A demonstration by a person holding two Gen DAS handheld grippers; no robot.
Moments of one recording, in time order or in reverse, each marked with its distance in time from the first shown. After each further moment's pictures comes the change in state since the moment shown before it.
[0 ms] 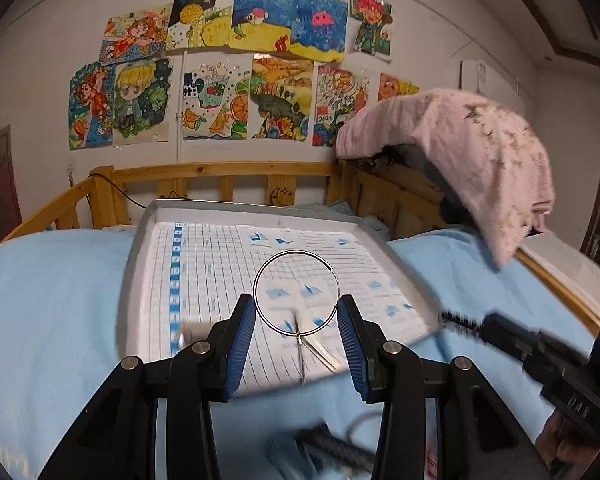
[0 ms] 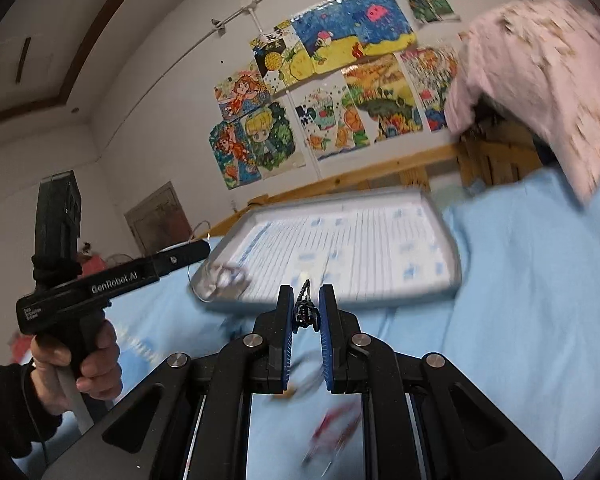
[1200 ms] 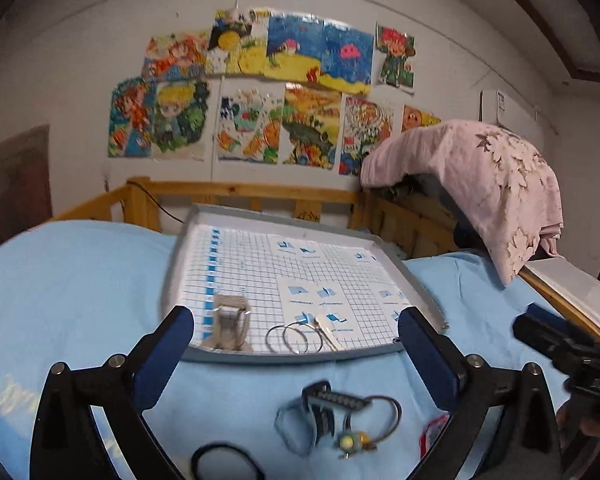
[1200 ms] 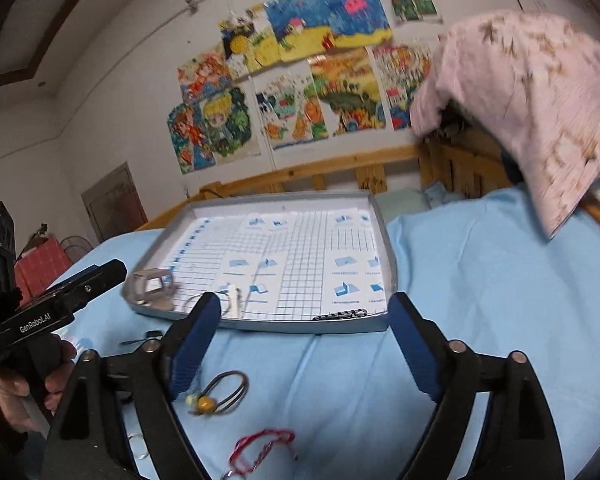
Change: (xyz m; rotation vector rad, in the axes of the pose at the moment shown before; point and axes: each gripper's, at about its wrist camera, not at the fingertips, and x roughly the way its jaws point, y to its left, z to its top) left arm -0.072 -0.007 -0.038 -0.067 -0.136 0.098; right arm -0.007 -0.024 0.028 -0.047 0.049 -0.162
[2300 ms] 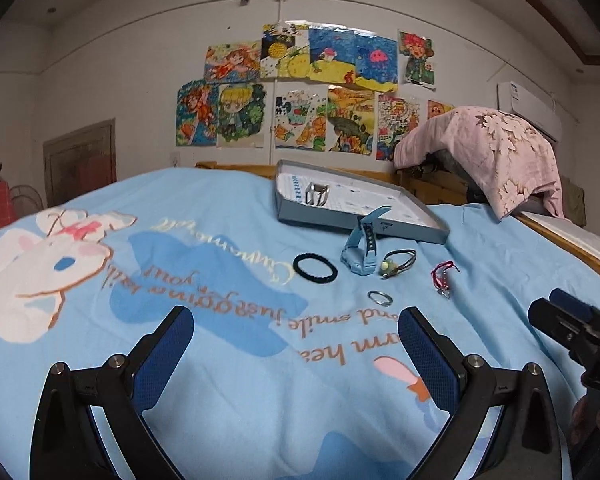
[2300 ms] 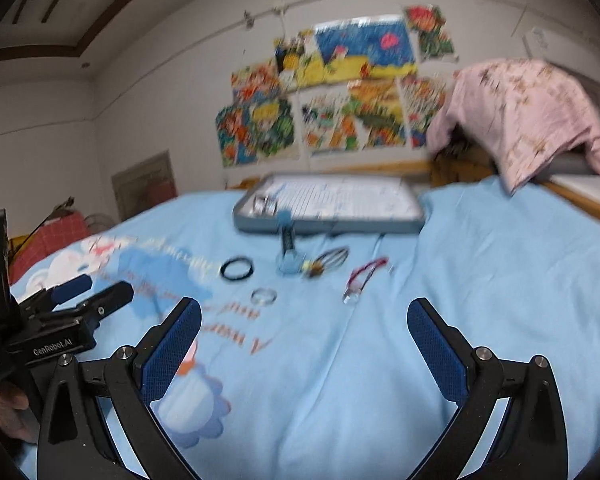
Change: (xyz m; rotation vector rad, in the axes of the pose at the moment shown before) left arm -0.189 0.038 -0.136 -0.010 0.007 0.159; right arm -0.172 0.090 -0.135 -0.076 -0.046 0.031
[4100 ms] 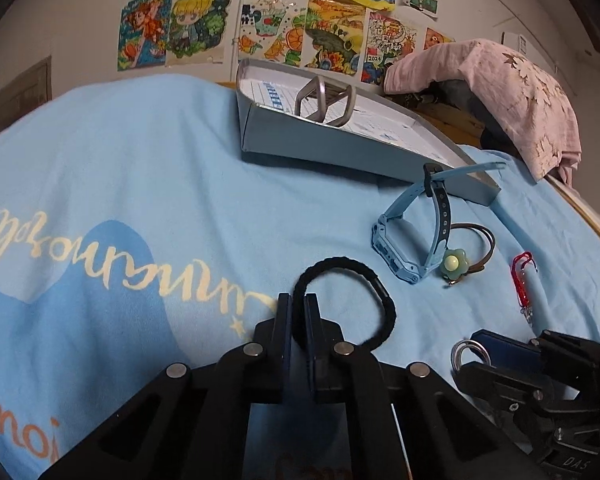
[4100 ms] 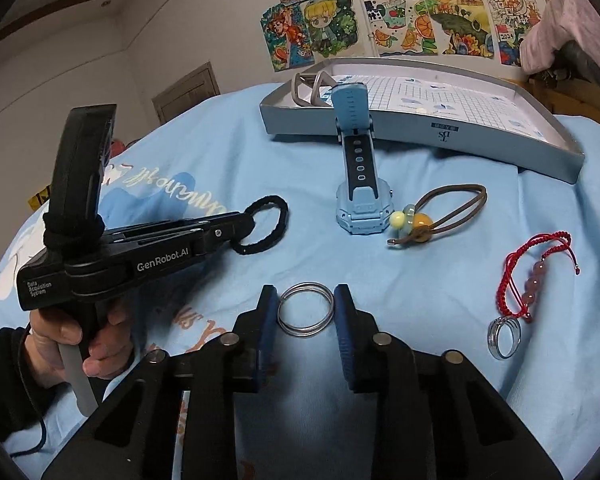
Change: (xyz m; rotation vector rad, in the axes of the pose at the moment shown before) left arm 0.210 0.006 0.019 0.028 0.295 -0.144; right arm 0.193 0.045 -0.010 -0.051 0.340 0.234
